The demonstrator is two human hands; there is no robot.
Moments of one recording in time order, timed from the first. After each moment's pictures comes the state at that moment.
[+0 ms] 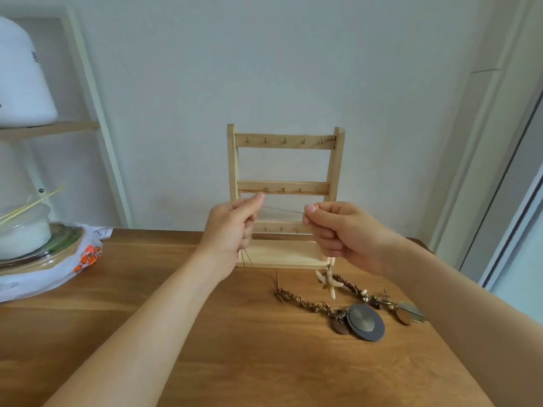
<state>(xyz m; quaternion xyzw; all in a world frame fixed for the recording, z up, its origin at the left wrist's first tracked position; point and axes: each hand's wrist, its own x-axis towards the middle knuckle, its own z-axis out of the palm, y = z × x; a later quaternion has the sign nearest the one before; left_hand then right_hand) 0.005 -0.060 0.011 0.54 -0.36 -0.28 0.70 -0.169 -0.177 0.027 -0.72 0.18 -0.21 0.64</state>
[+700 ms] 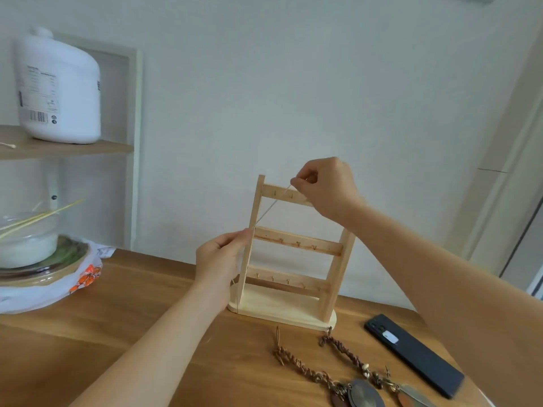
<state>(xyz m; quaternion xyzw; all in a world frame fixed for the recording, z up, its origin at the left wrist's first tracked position) 0.041 -0.055 0.023 0.51 -0.18 -0.26 0.80 -0.065 -0.190 0.157 -0.87 0.25 -0.40 0.13</state>
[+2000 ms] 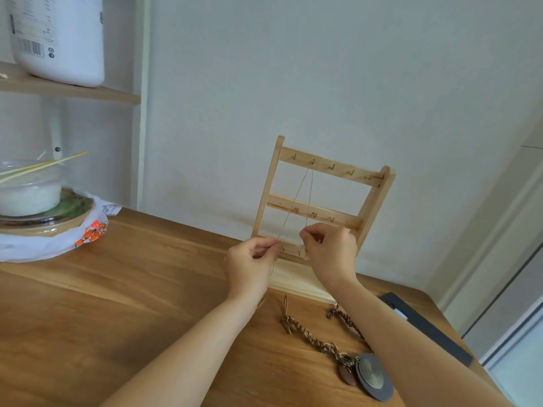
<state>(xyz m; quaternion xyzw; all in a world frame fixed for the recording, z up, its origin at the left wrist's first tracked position) 0.023 -0.099 -0.065 0.59 -0.25 -0.10 0.76 -0.071 -0.189 -0.001 -0.82 0.36 -0.40 0.20</state>
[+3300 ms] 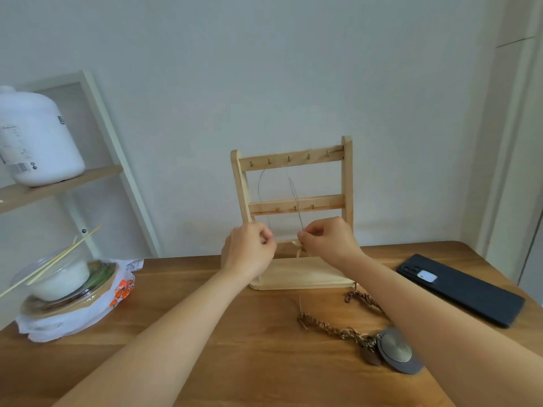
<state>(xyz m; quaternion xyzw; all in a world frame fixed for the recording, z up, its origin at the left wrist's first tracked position) 0.037 -0.104 0.002 0.84 -0.43 0.06 0.33 -0.090 -0.227 -0.016 -0.79 0.32 -0.35 0.40</state>
